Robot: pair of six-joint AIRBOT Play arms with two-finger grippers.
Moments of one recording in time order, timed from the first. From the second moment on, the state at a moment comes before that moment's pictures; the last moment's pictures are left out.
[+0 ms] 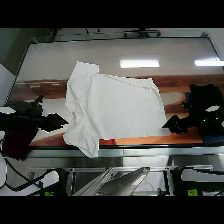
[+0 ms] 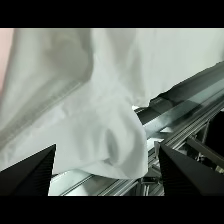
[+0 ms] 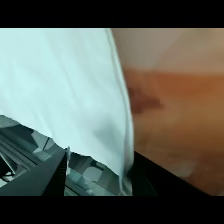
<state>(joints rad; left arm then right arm) 0.46 -1.28 0.83 0.86 -1.54 -0.95 -0.44 -1.51 0.75 -0.89 1.34 1.06</state>
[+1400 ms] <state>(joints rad) 0.12 -1.45 1.11 0.96 -1.38 -1.00 -0.35 -1.51 0.77 -0.72 1.38 0.98</state>
